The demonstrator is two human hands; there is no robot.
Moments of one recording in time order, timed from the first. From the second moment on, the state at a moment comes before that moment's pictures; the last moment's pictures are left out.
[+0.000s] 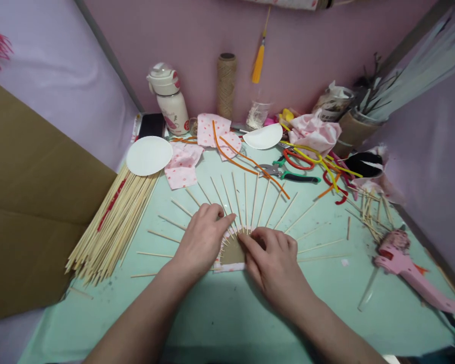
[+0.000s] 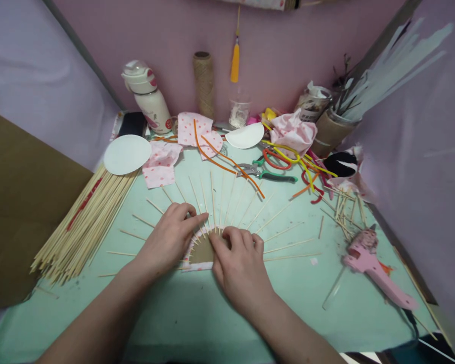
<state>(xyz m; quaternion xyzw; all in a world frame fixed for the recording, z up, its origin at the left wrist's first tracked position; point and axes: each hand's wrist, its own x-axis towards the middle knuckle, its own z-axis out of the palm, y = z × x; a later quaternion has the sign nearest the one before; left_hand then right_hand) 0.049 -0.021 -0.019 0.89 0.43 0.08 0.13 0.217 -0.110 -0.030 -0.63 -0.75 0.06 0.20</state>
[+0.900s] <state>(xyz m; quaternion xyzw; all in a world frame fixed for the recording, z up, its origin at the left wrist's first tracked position) 0.050 -0.018 -0.029 0.88 0.44 0.09 0.13 0.222 -0.110 -0.030 -0.62 -0.74 0.10 0.22</state>
